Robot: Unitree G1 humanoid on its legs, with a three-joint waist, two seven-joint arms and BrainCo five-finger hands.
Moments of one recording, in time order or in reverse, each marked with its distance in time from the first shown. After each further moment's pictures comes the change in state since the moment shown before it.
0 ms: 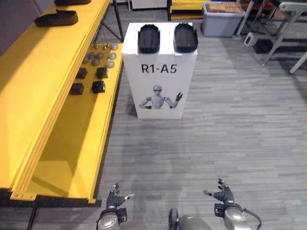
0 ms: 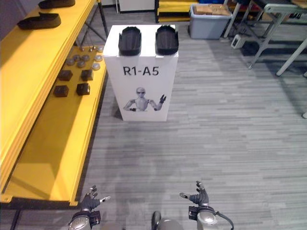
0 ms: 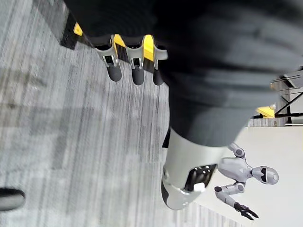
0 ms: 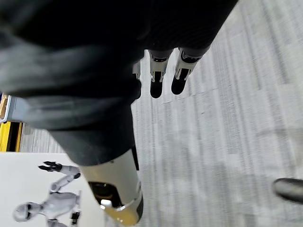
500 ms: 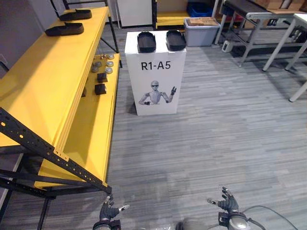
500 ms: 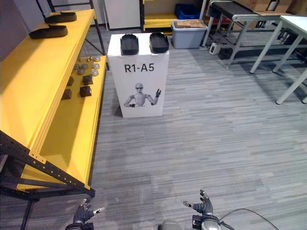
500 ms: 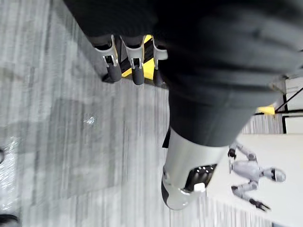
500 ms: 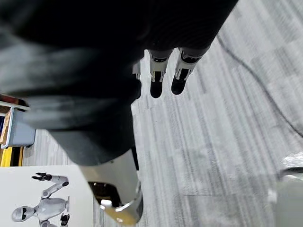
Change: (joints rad) left arm 0.053 0.040 0.037 -0.010 0.017 -0.001 -0.015; right arm 0.035 -0.031 -0.033 -0.009 -0.027 -0.002 0.021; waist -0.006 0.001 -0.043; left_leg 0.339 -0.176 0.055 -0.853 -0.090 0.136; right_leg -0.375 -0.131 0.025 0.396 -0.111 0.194
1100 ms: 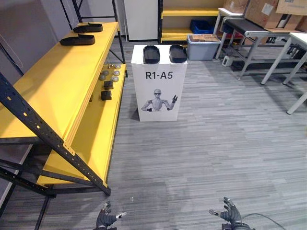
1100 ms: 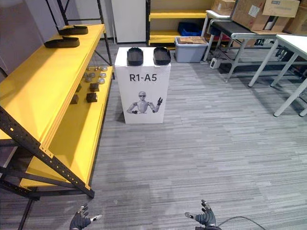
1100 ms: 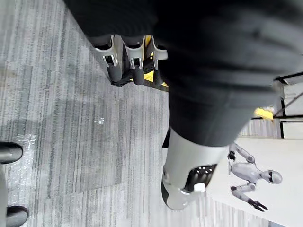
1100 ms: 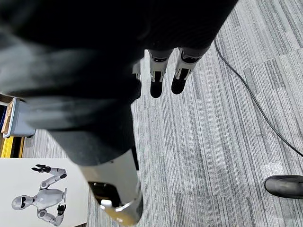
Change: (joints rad) left arm 0.054 0.016 0.003 0.033 0.005 -0.012 -0.039; right arm 0.094 -0.007 -0.026 -0.002 -0.028 -0.007 0.051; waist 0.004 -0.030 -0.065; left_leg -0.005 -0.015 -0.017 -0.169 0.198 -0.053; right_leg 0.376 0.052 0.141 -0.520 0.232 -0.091
